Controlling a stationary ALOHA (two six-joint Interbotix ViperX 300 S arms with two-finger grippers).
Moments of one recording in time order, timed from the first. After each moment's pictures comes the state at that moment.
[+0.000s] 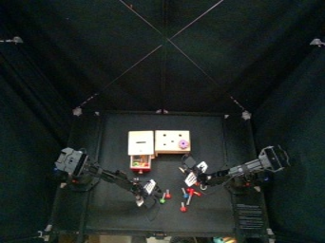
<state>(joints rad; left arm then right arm) -0.31 0.23 0.59 0.41 -0.09 0.16 0.27 -0.23 0.81 -0.83 0.75 1.60</state>
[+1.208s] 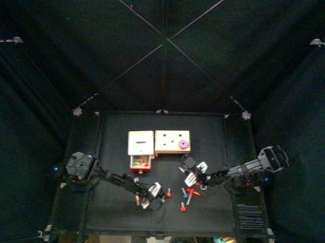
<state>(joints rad) -0.27 0.33 0.51 0.37 -0.09 0.16 0.27 -0.22 0.81 -0.82 0.76 1.60</state>
